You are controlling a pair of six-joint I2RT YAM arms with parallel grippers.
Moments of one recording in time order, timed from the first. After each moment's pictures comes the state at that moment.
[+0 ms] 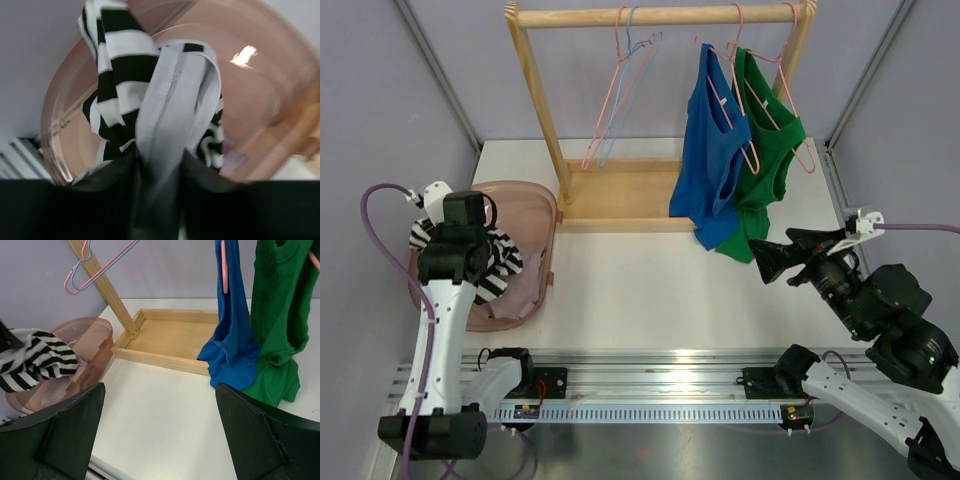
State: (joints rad) left arm -0.02 0.93 1.14 -0.93 -0.65 -0.50; right arm 0.79 0.48 1.12 -0.63 0.33 0.32
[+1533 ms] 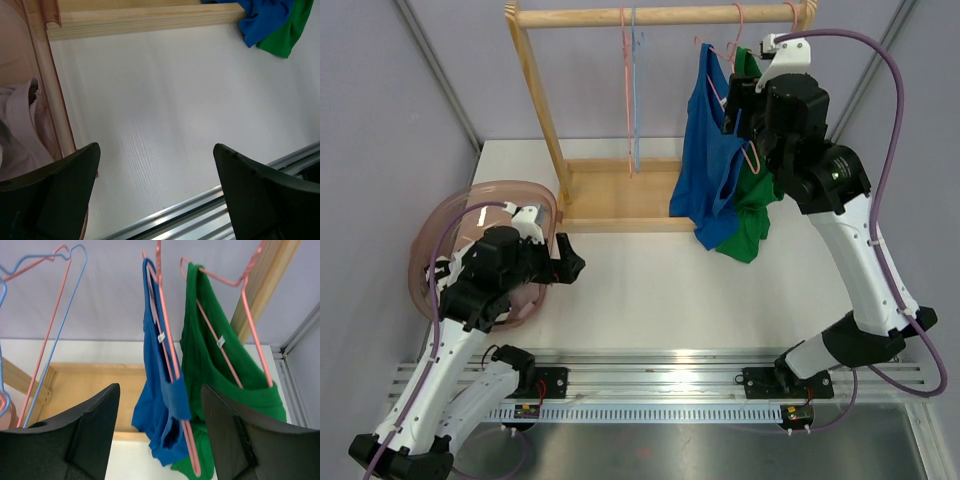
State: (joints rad) left arm -0.34 0.70 0.84 -0.70 0.15 -0.31; right arm 0.59 1.47 2.06 -0.75 0.53 0.12
